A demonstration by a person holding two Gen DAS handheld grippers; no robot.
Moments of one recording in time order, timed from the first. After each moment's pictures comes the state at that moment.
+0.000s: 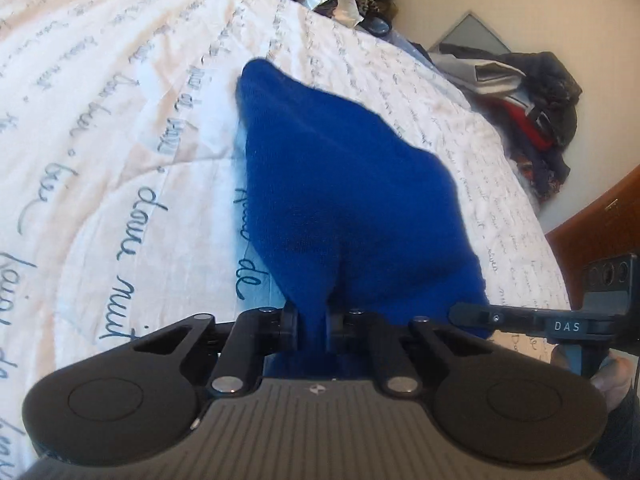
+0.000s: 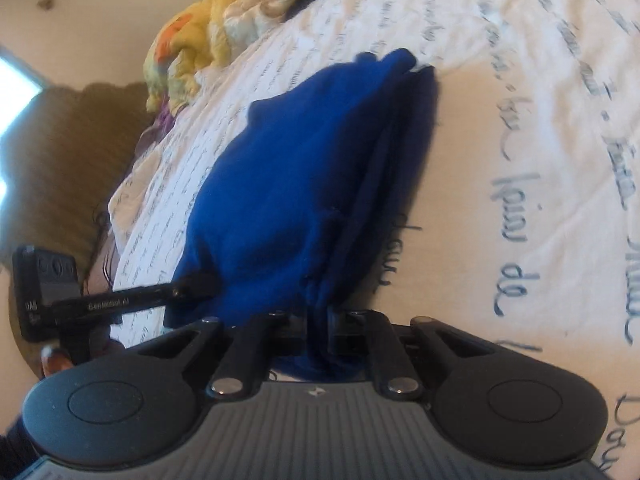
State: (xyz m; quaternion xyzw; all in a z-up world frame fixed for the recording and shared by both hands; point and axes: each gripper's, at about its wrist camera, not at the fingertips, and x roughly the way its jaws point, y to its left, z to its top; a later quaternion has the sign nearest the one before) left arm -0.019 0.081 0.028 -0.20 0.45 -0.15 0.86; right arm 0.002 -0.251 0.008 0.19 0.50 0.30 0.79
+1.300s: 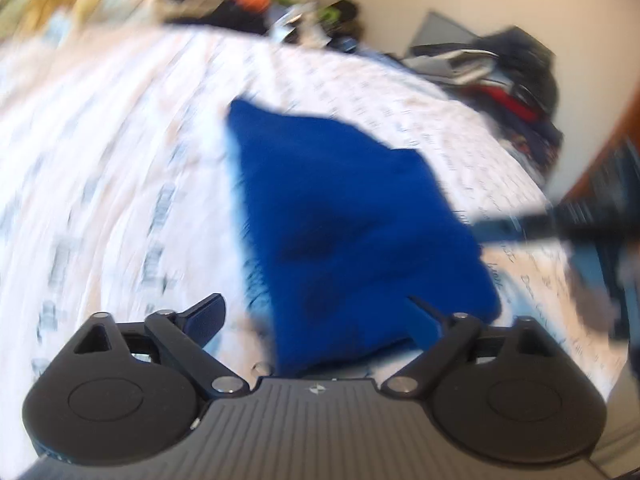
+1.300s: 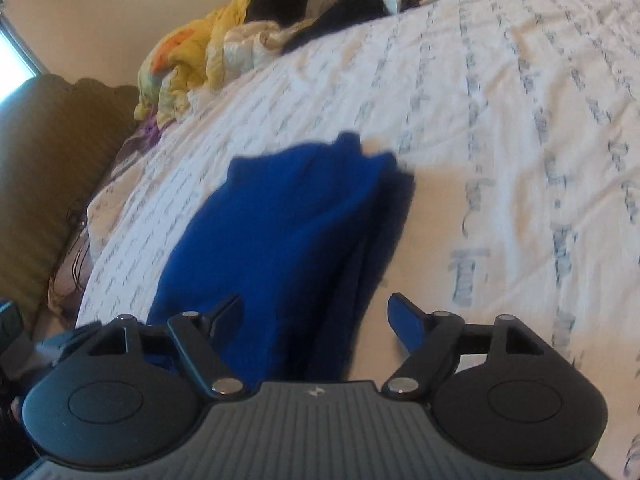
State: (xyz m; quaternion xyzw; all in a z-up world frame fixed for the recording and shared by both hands) left arm -0.093 0.074 0.020 -0.13 0.41 -0.15 0.89; right arm -0.014 -0.270 0.029 0.15 0.47 0.27 0.83
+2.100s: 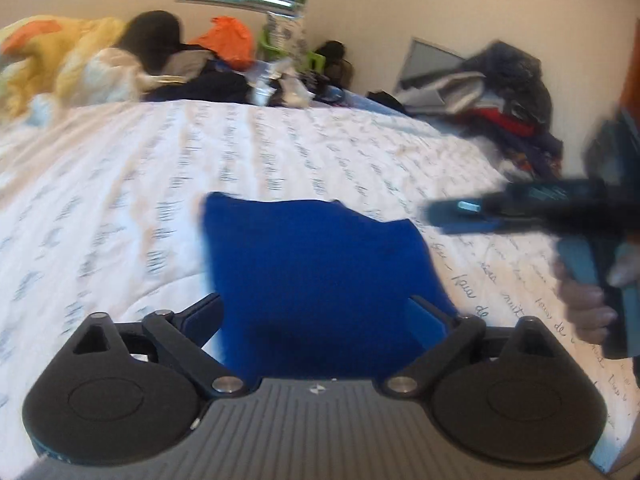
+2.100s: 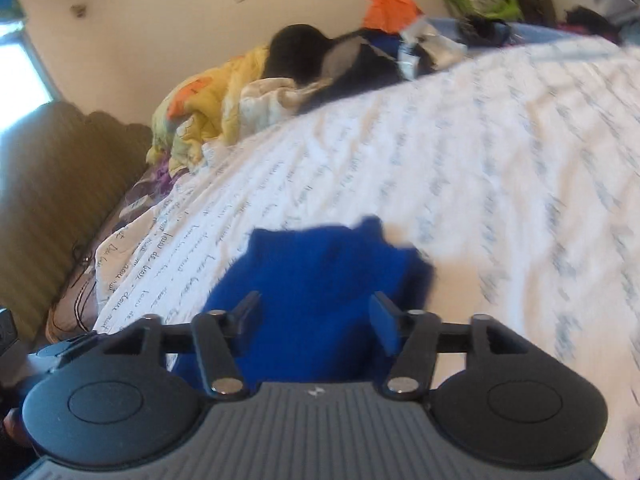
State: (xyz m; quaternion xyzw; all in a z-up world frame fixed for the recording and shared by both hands) left arm -0.042 0.019 0.059 -0.04 0.33 -0.15 0.93; right arm 0.010 -0.247 0.073 0.14 0.38 0.27 0.88
